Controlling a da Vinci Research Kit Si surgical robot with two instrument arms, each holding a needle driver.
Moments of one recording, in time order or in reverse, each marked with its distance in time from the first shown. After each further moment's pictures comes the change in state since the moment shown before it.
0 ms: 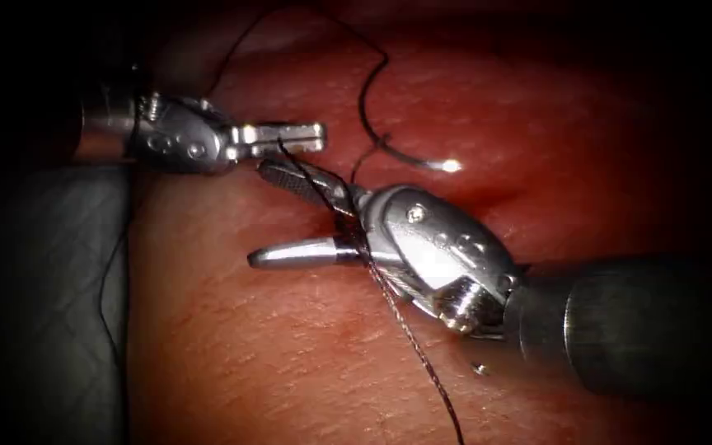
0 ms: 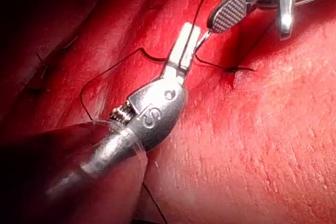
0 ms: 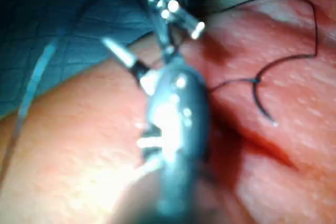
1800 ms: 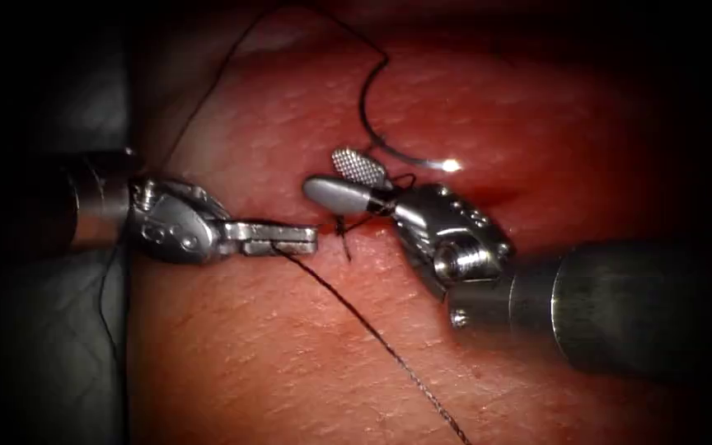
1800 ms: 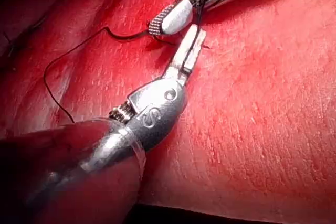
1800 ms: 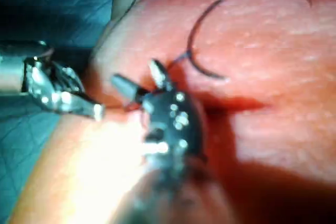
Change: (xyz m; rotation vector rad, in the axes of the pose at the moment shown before) right arm -0.007 0.003 -0.004 -0.604 -0.180 0.570; left arm 0.001 0.006 0.000 -0.076 -0.018 -0.041
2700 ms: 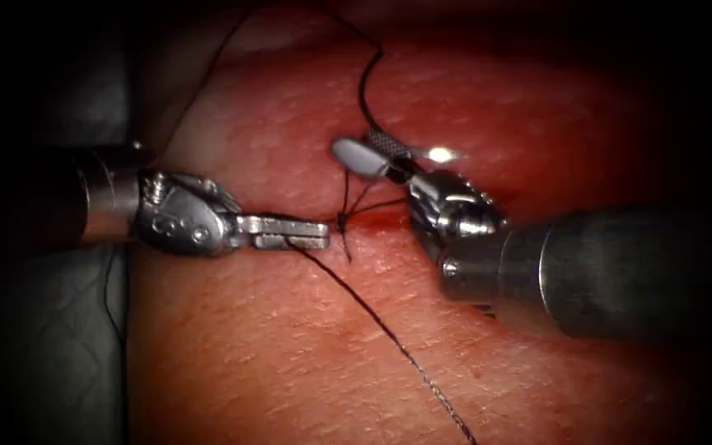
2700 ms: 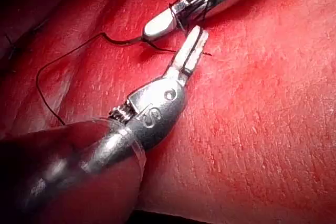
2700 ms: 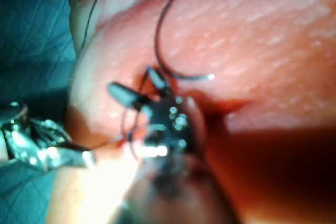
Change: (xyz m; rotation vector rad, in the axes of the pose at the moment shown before) right arm -0.001 0.003 0.001 -0.108 0.079 0.284; left arm 0.000 0.000 0.001 -0.002 0.000 -0.003
